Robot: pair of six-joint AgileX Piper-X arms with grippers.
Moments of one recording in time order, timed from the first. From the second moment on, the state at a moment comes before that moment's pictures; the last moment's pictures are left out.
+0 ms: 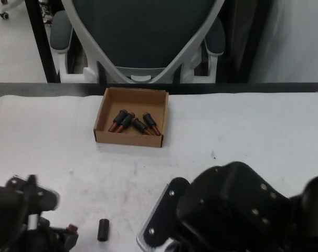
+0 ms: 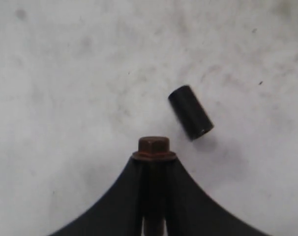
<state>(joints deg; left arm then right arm) -24.7 61.4 -11.9 2.7 5.0 0.0 60.4 78.7 -44.0 27.5 6.0 -2.8</state>
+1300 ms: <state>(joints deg) -24.7 28.8 0.6 -16.6 -10.2 1.1 53.2 112.5 -75.3 27.9 -2.6 10.0</state>
